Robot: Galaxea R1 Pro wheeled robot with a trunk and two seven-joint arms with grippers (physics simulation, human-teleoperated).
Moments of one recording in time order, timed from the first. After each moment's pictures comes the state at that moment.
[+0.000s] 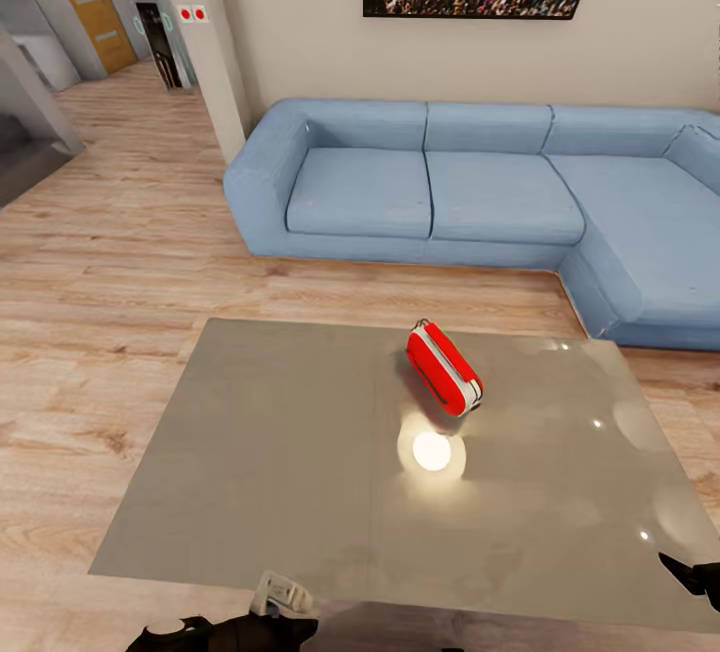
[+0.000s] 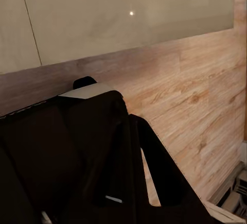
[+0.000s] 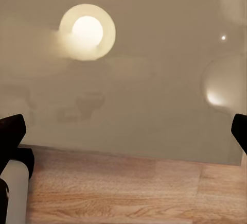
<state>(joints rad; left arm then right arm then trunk) 0.00 0.17 -0.33 -1.49 0.37 0.73 -0.40 -0.56 -0.03 -1.42 -1.46 1.21 -0.03 1.33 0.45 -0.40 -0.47</state>
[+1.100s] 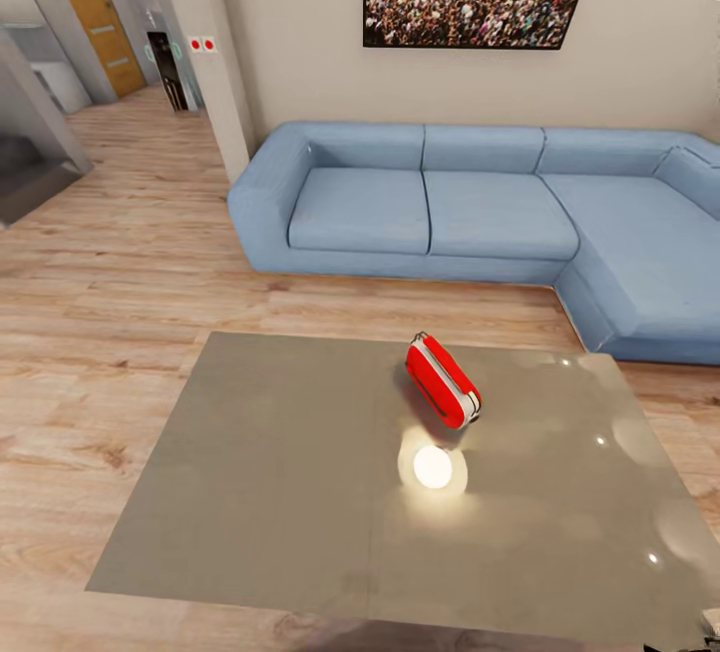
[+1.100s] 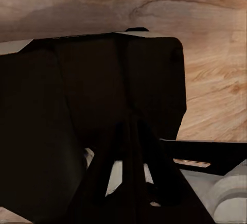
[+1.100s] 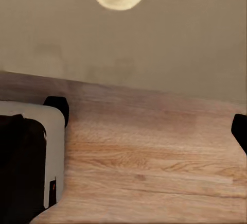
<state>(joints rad) 0.04 0.22 -0.33 -0.75 0.39 0.12 -0.54 -0.56 -0.04 -1.68 -1.18 1.50 -0.23 1.22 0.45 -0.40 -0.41</state>
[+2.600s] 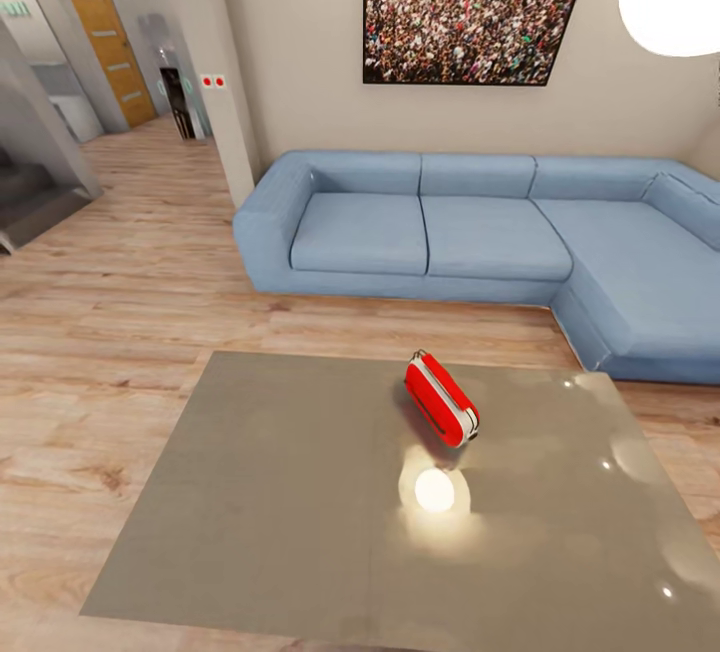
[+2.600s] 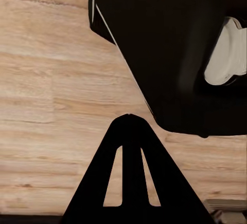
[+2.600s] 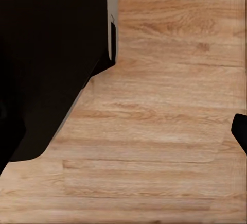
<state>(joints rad) 0.04 0.09 -0.30 -0.12 0.40 -0.05 -0.13 -0.04 -0.04 -1.72 -0.20 1.68 -0.25 0.21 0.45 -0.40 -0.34</state>
